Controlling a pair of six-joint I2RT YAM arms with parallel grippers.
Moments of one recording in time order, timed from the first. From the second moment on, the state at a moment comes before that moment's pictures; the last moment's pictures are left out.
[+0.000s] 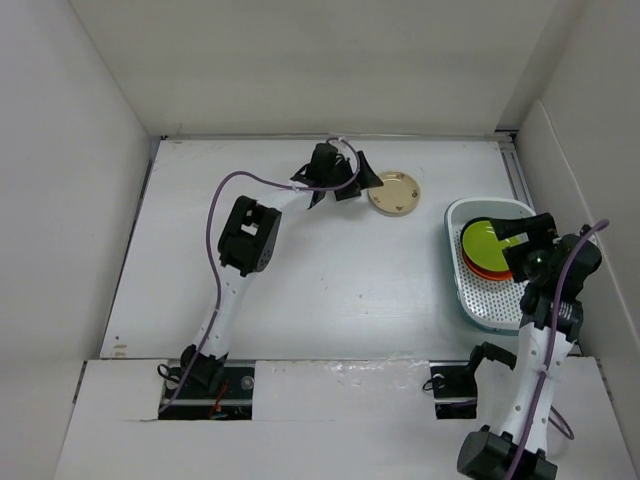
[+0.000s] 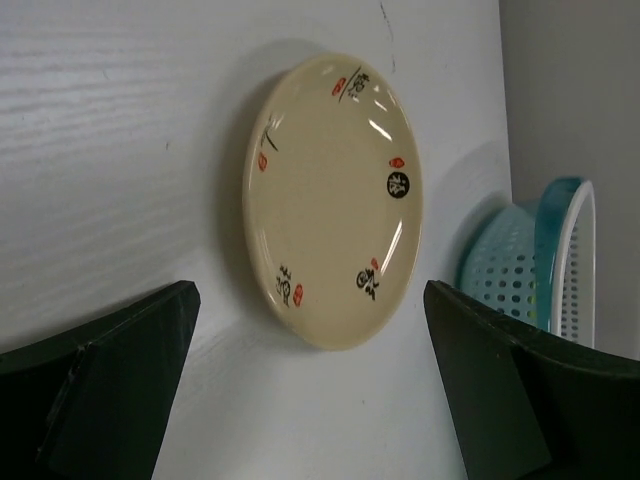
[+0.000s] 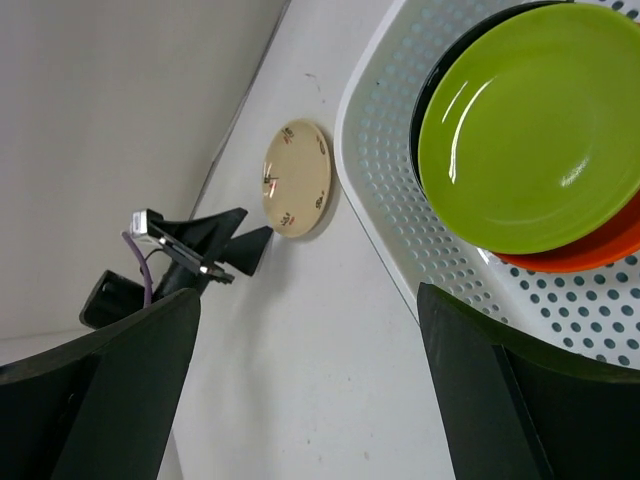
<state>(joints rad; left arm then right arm) -0.51 2.46 1.88 0.09 0.44 -0.80 -0.48 0.60 0.72 -0.51 -0.33 0.86</state>
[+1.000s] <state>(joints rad) -0.53 2.48 1.91 -0.08 0.39 -0.84 -0.43 0.67 0.72 -0.41 -0.55 0.89</state>
